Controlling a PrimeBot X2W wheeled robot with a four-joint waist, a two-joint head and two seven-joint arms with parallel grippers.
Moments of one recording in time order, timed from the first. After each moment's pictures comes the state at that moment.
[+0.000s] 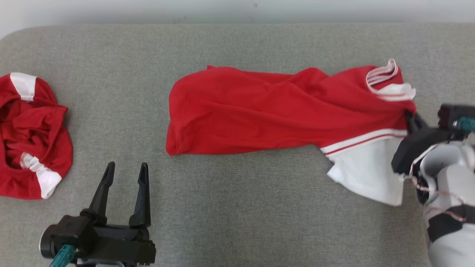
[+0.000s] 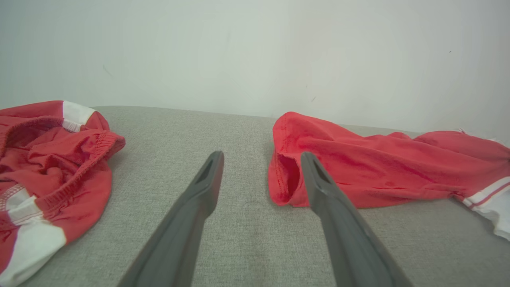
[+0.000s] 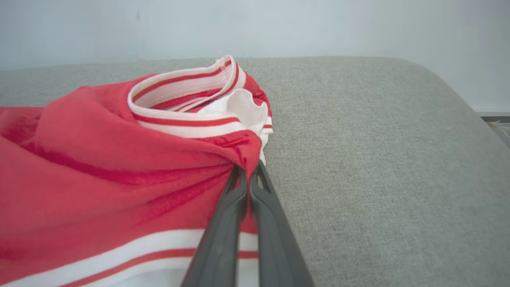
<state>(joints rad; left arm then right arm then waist) -0.12 0.05 -0.02 0.05 -0.18 -0.12 -0.26 -0.63 -0.17 -0.18 0.65 0.04 0.13 0.13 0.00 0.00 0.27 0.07</state>
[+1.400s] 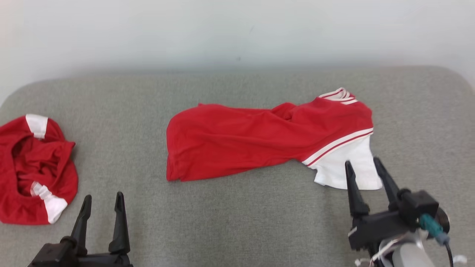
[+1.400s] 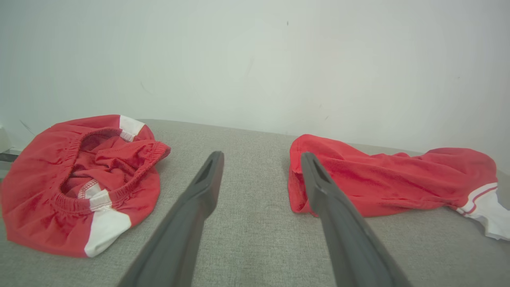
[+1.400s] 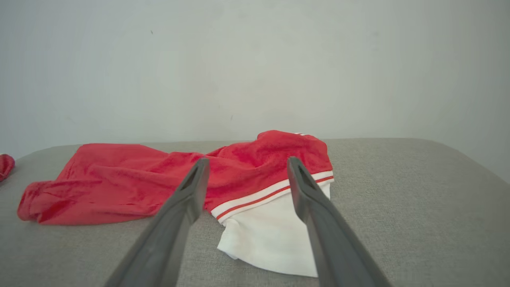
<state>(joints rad) -0.02 0.05 0.07 0.09 -0.19 -0.10 -0.26 -0.26 -0.10 0.06 0.37 0.16 0.13 -0.26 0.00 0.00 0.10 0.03</state>
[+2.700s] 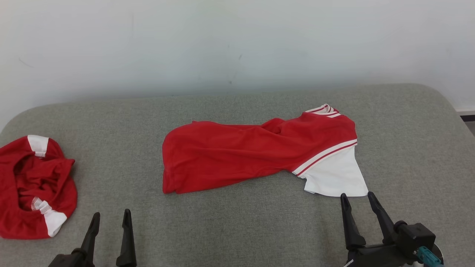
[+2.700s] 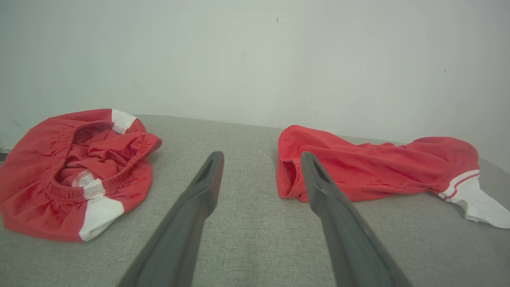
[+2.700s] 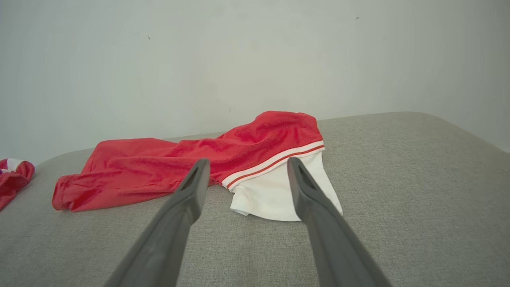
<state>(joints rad) 0.02 0.05 0.05 0.14 -0.18 -0.08 -0.26 -0.06 -0.05 0.07 0.26 0.20 0.13 -0.23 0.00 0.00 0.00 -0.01</state>
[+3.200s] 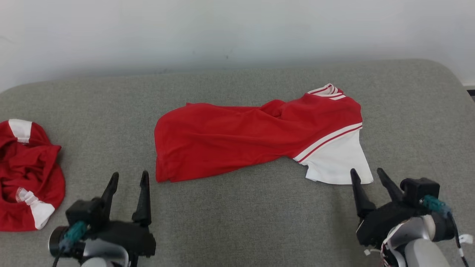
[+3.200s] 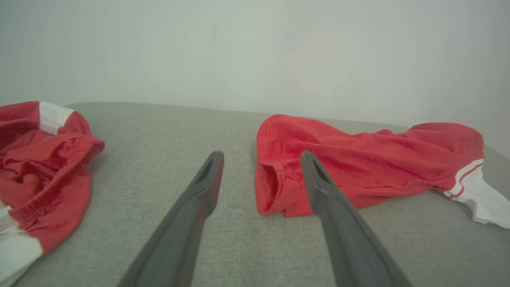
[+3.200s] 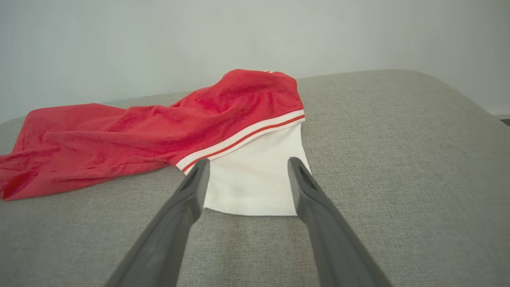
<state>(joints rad) -0.19 0.05 0.00 0.27 -0.19 -0.08 -0.18 -0.21 -0.09 0.00 0.30 0.20 0.13 0.03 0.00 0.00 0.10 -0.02</state>
